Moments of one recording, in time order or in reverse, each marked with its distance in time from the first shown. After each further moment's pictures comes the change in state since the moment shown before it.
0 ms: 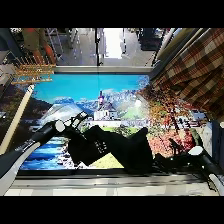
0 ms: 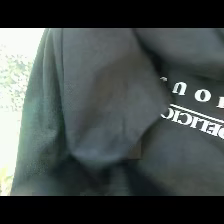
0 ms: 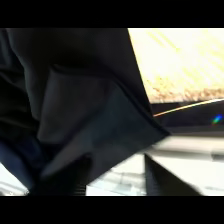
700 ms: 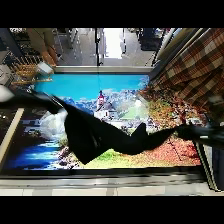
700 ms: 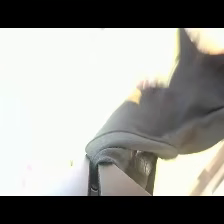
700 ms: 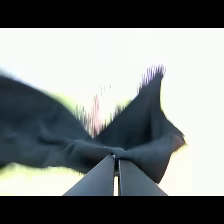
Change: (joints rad) left arm 0.340 0.351 0.555 -0.277 -0.500 -0.064; right arm 0.131 0.467 0.670 -0.212 0.070 0.069
